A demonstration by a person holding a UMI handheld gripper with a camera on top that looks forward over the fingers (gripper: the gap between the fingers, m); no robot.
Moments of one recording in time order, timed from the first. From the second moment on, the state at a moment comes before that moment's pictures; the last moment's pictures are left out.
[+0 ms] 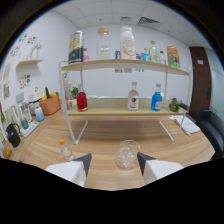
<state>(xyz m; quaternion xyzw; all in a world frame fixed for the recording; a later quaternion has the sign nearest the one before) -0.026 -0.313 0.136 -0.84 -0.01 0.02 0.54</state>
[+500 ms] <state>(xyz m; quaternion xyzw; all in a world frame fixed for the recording) 0.106 -0.222 0.230 -0.80 0.04 0.02 0.60</state>
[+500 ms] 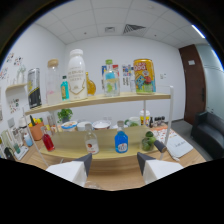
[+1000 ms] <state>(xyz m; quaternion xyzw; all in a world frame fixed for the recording) 0.130 -0.109 0.188 -0.82 0.01 0.02 0.57</state>
